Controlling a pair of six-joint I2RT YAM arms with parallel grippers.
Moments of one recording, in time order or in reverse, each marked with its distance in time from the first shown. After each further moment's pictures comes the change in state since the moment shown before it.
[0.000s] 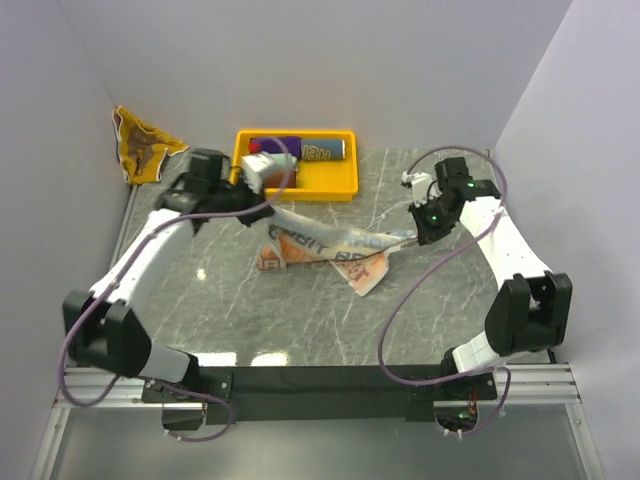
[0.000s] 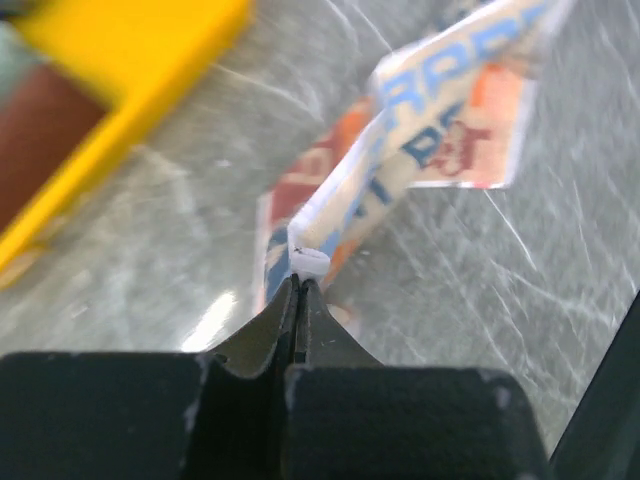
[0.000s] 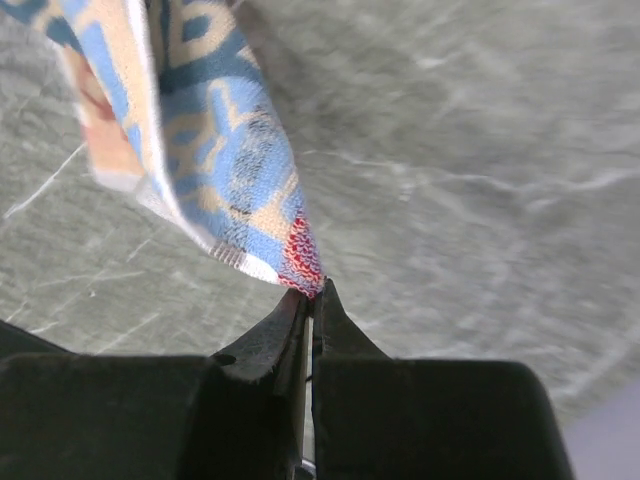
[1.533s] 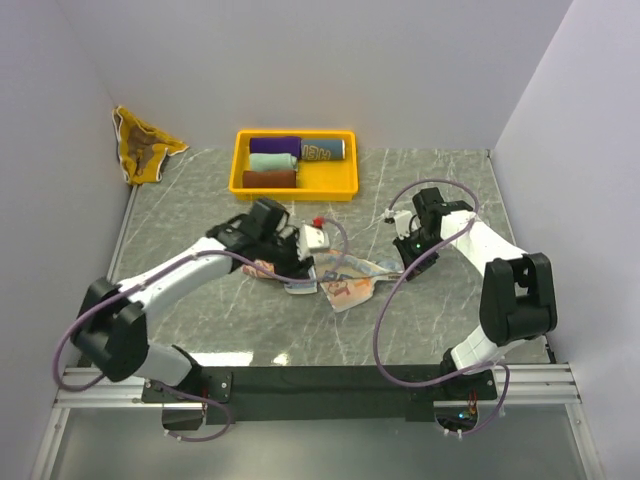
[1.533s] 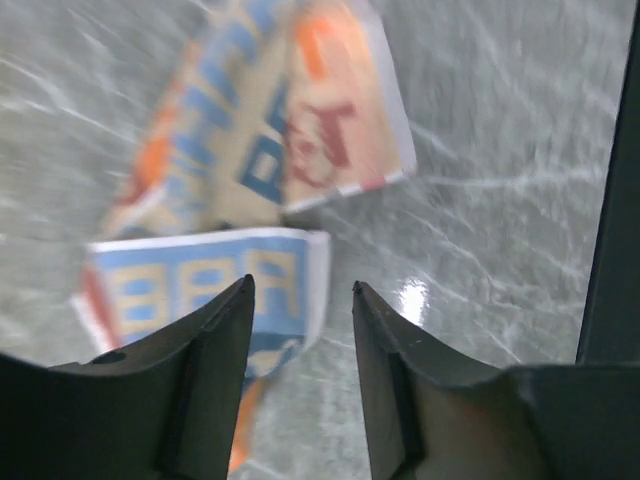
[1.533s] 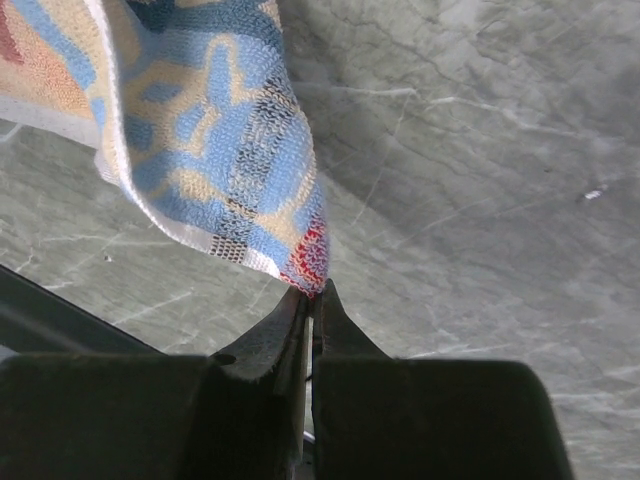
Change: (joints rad) left arm -0.297 -0.030 -0.222 0.056 -0.047 0.256; right arm 0.071 0.058 -0.219 0.057 -0.040 0.022
